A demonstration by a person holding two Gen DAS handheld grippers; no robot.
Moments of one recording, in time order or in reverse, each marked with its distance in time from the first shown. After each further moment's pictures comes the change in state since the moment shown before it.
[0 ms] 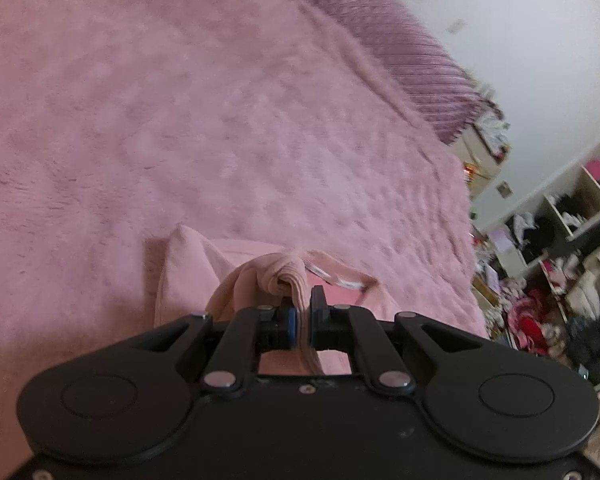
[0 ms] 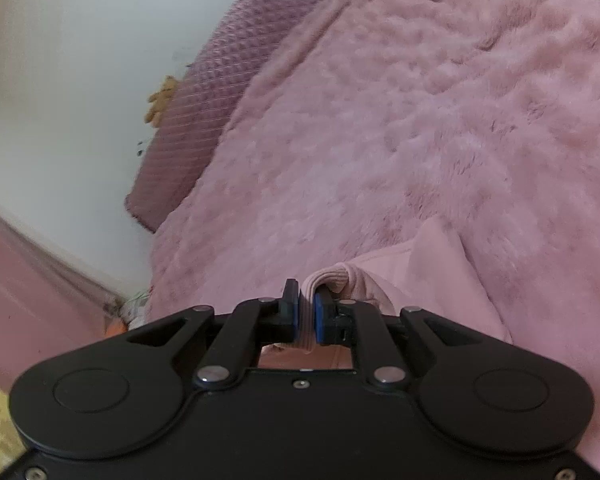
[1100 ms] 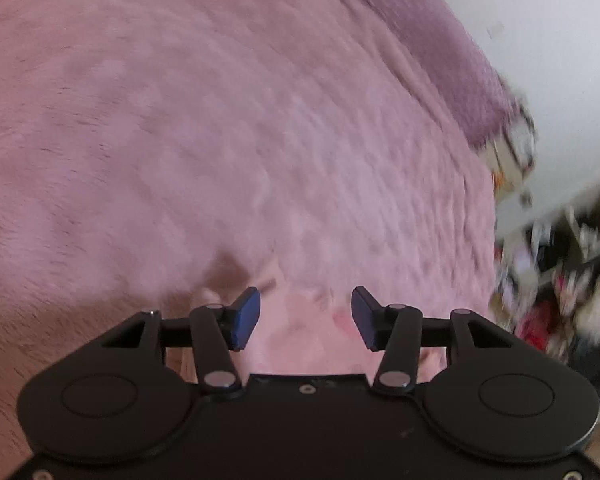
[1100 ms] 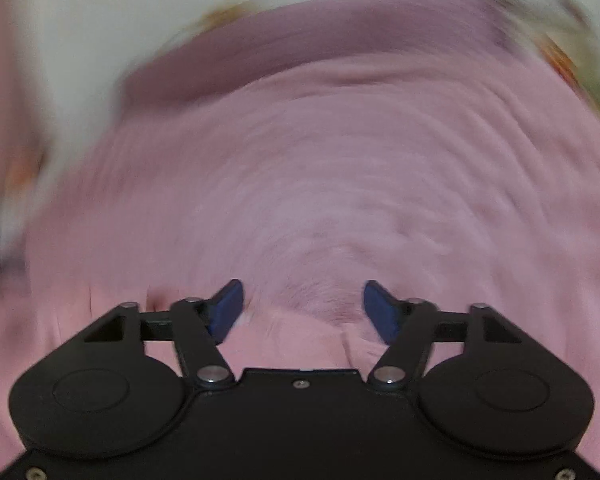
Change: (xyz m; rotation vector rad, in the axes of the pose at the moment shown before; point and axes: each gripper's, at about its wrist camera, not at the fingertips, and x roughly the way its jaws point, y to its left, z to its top) left arm 0.045 0.020 0.063 -0.009 0.086 0.033; right arm 0.082 0.076 -0.031 -1.012 0.102 -0.175
